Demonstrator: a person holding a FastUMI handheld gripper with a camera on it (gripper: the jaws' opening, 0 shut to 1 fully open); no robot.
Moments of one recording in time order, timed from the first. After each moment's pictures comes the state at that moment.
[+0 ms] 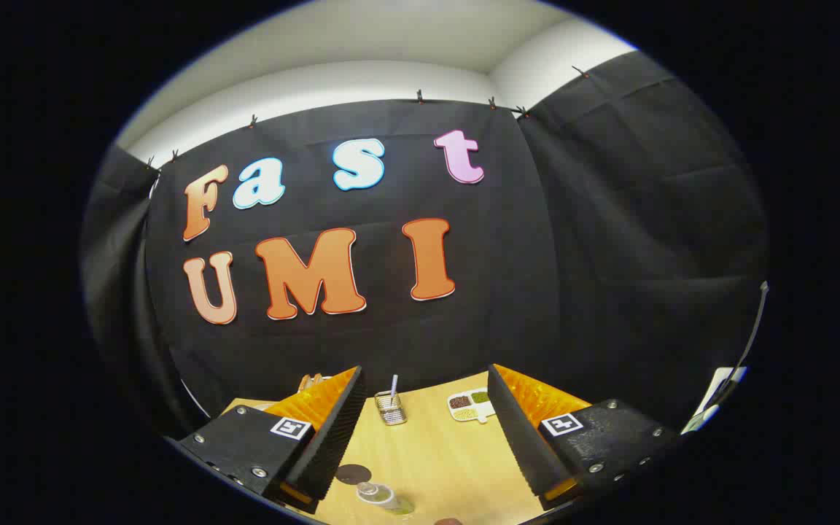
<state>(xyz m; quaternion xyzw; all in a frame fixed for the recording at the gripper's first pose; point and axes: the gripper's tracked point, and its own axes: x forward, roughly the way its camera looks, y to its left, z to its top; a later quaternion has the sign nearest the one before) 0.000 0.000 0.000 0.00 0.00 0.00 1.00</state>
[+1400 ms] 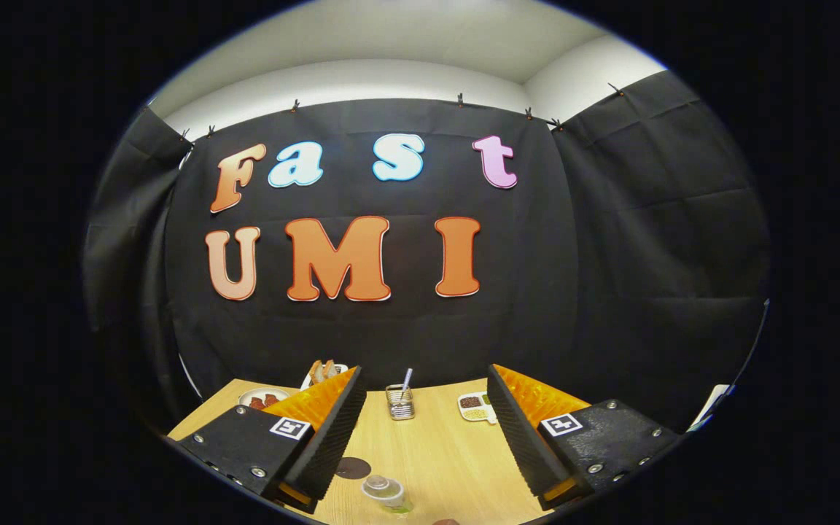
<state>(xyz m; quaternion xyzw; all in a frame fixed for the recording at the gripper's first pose) -0.013 0.053 -0.039 -0.04 -0.01 0.05 1.00</state>
